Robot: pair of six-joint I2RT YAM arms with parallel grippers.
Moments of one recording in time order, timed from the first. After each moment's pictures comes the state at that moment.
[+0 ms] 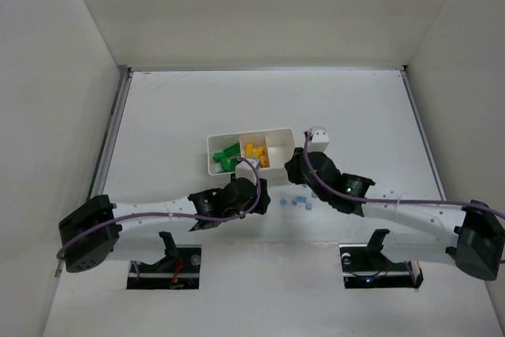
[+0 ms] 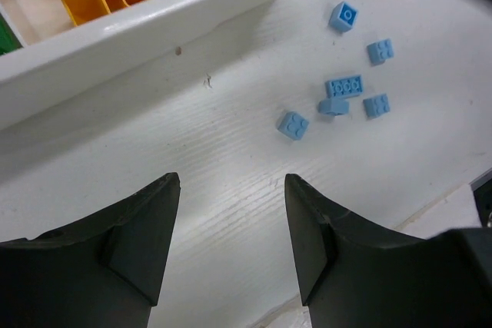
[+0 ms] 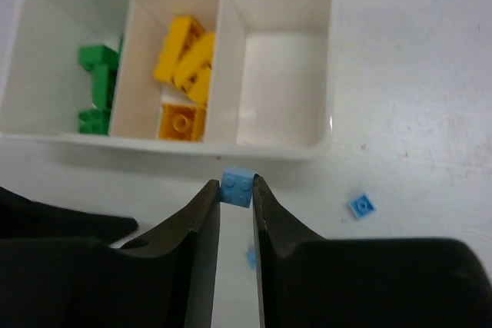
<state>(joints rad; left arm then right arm) -1.13 1.17 0.50 0.01 -0.34 -0.71 0.99 1.12 0.66 -0.11 0.53 0.66</state>
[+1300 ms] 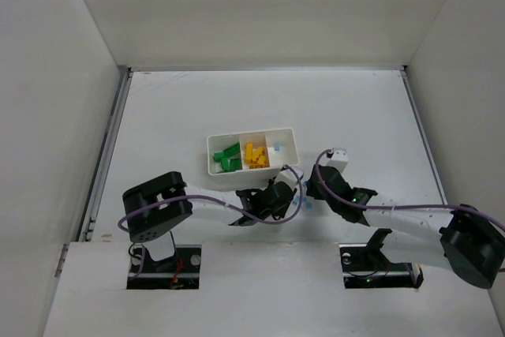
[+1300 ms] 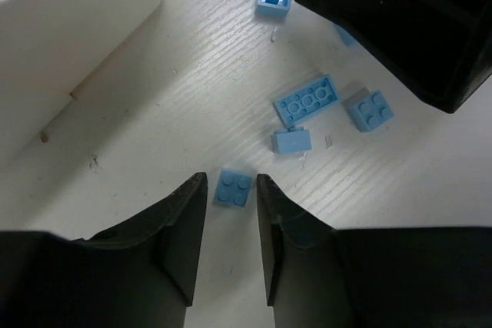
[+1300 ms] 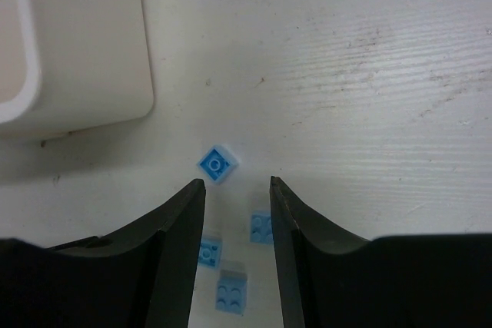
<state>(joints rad) -1.24 1.66 0.73 0.18 -0.35 -0.44 0.83 1.10 0.38 -0.04 0.51 0.76</state>
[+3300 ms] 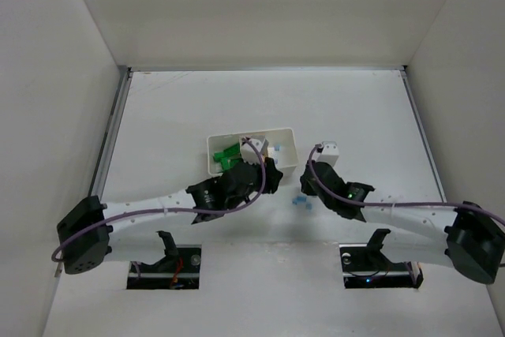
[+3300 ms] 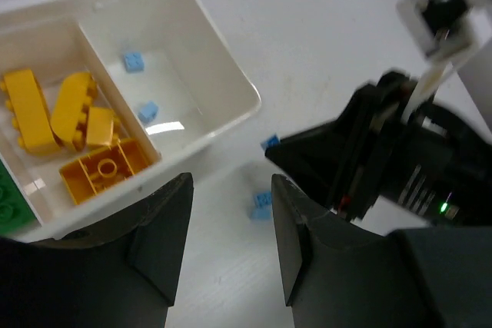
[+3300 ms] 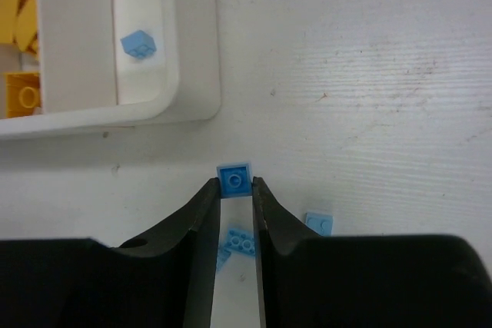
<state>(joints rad) -1.09 1.18 0.68 0.13 -0.39 -0.57 0.91 1.14 0.50 -0.10 0.53 0.73</state>
